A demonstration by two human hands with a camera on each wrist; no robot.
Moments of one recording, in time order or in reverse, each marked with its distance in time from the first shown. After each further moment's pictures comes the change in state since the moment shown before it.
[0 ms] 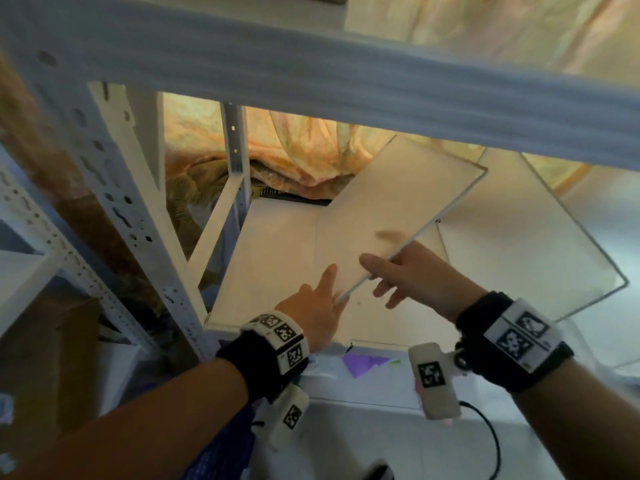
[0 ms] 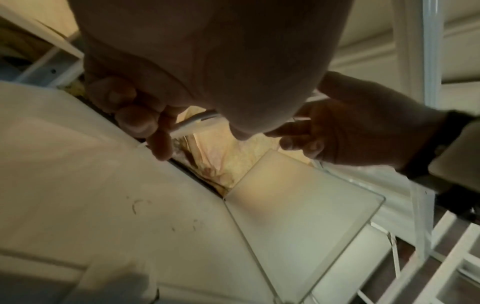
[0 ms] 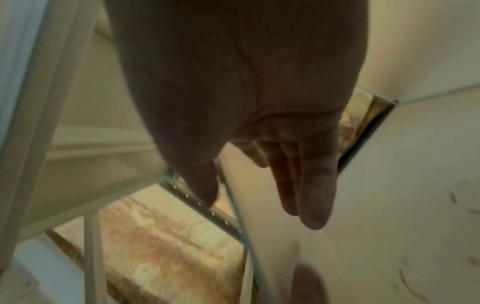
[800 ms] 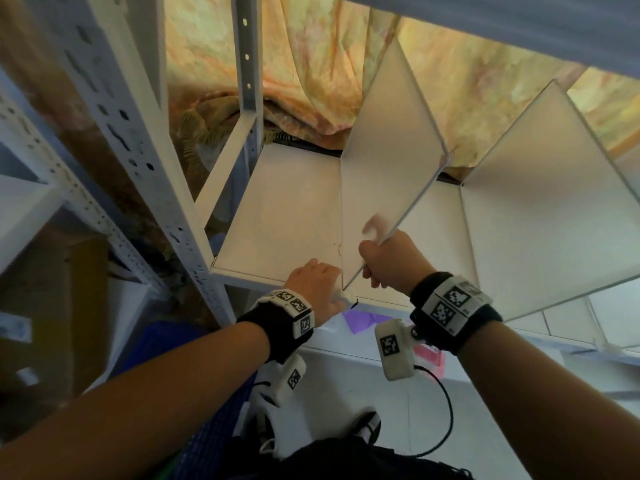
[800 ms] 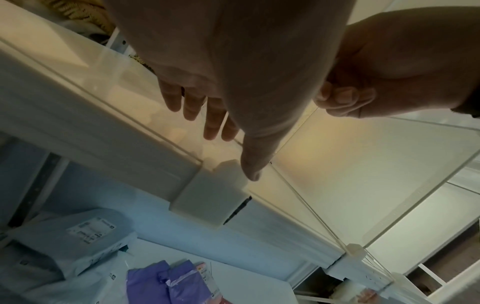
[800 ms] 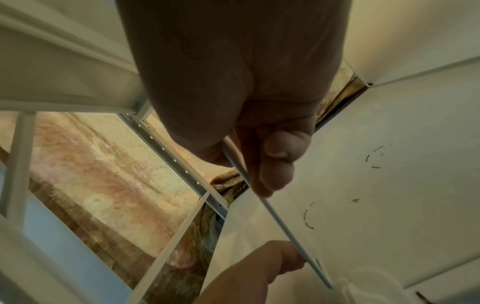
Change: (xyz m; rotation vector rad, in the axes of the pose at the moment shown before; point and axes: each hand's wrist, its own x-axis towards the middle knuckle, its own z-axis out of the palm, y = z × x) left_hand 0.006 -0.033 0.061 0.190 -0.079 0.129; right_hand 0.030 0.045 0.060 -0.233 0.094 0.202
